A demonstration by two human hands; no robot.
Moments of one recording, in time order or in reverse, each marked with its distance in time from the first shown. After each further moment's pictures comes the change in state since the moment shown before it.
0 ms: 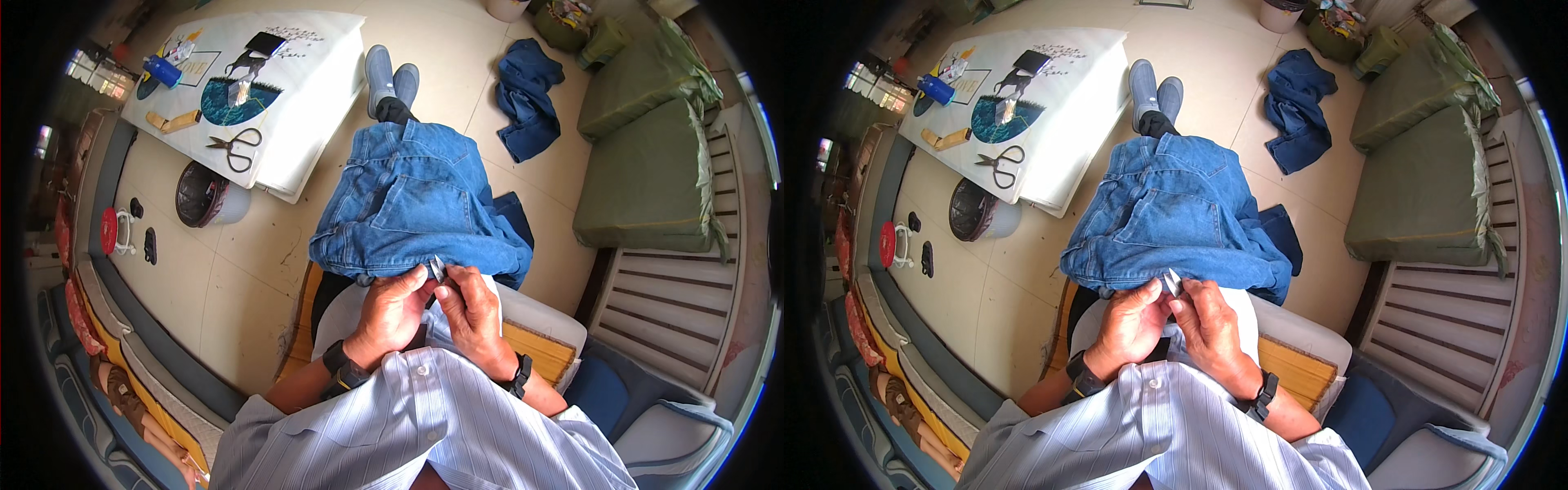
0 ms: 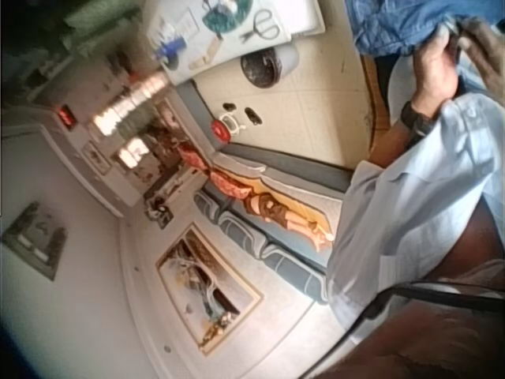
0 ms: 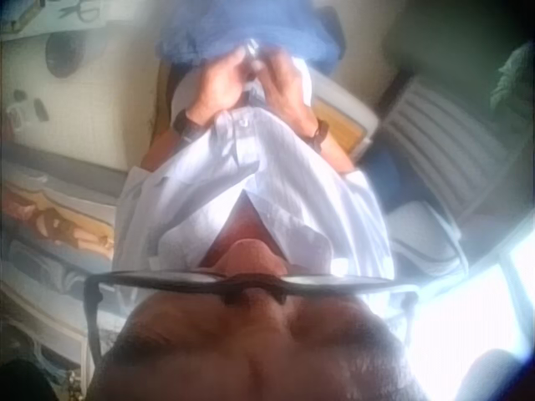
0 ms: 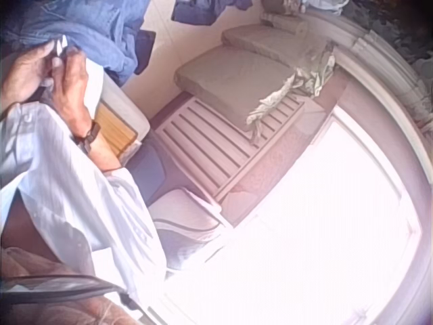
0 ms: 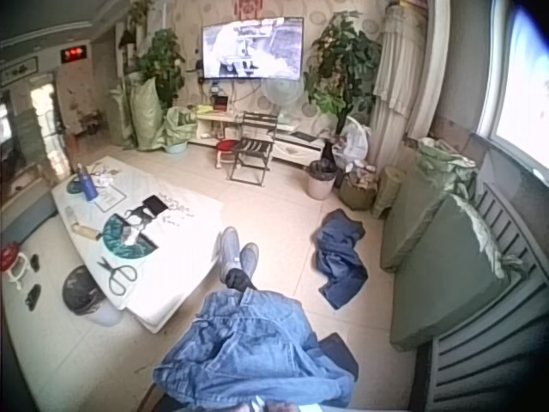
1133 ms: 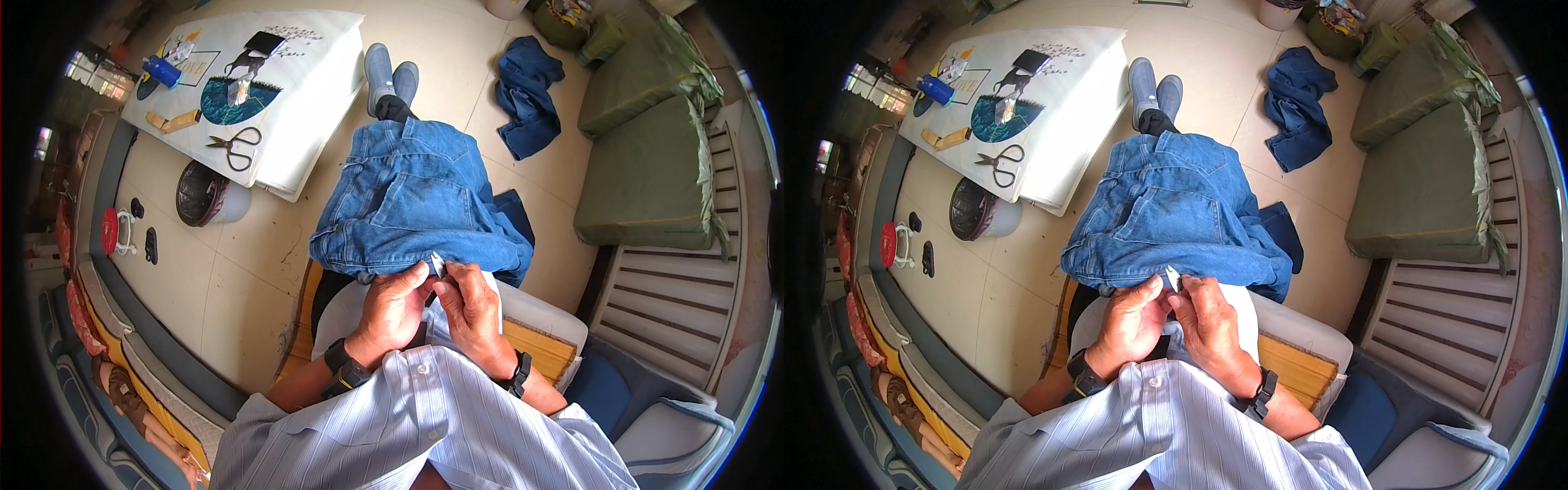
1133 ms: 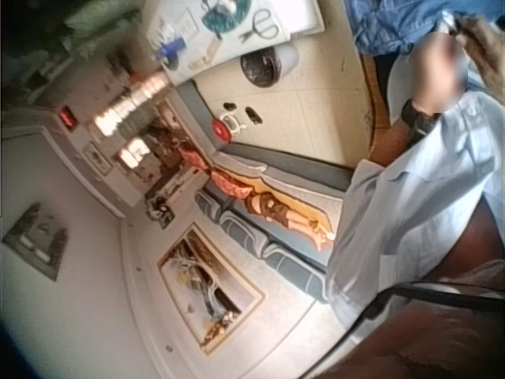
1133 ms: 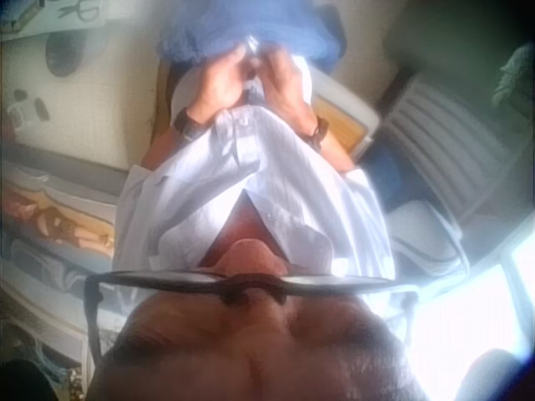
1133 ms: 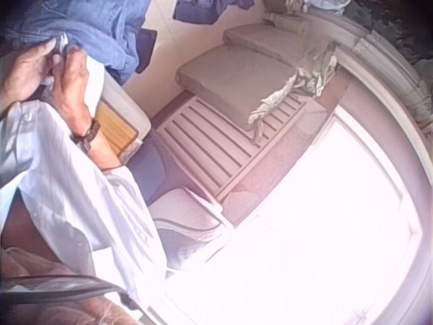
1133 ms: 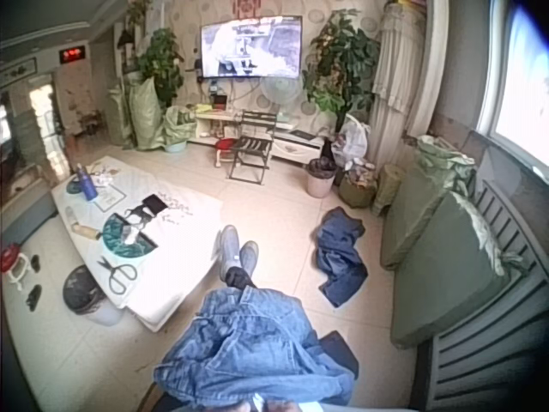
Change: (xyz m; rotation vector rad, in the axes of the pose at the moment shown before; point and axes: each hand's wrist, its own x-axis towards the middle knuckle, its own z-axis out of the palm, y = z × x) left_hand 0.001 -0.004 0.000 0.057 0.028 0.027; right_hand 0.001 0.001 0.003 -0.056 0.029 -0.032
